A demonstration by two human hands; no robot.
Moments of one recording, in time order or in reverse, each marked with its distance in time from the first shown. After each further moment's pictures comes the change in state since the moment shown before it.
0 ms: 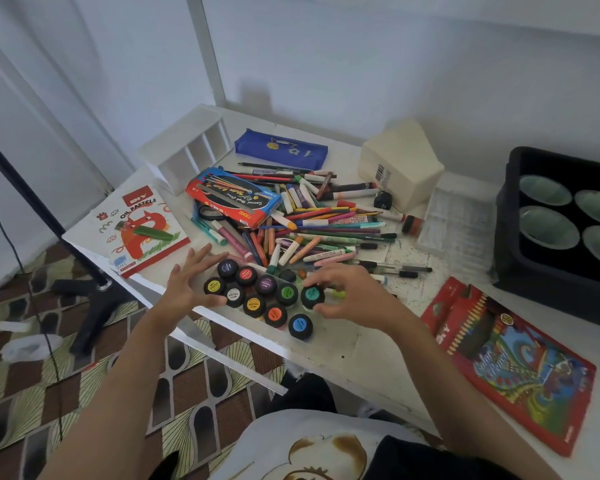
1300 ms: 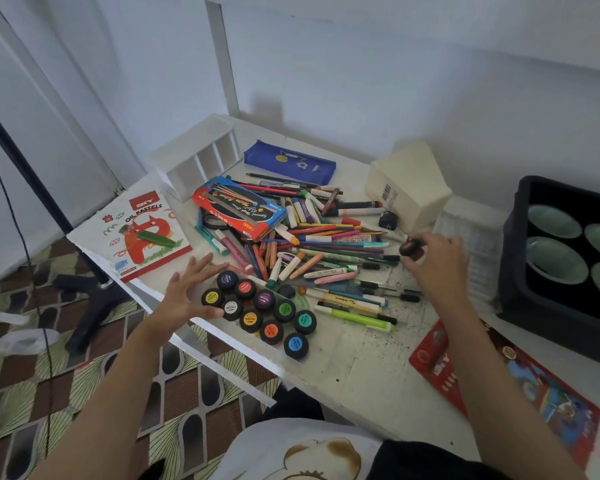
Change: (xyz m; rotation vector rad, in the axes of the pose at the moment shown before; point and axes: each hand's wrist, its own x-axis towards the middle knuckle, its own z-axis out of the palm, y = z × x) left_hand 0.000 -0.007 0.000 0.007 0.017 0.021; right_hand 0.021 0.084 -0.083 -0.474 0.644 0.401
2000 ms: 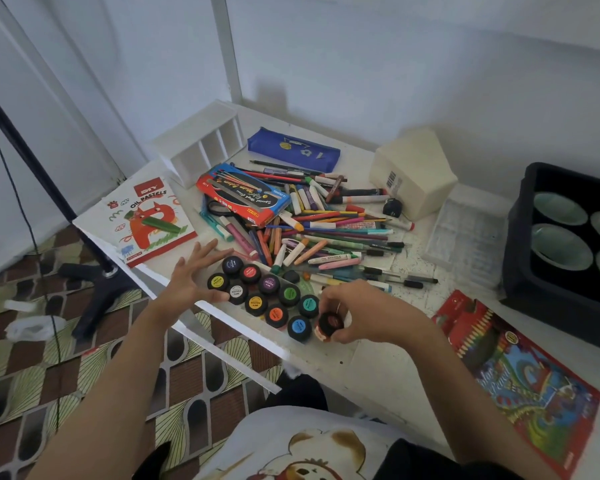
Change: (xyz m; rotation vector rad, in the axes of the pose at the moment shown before) left_hand 0.000 0.002 -0.001 -0.038 -0.006 -0.021; right_hand -0.085 -0.089 -0.017 0.031 -0.917 -0.482
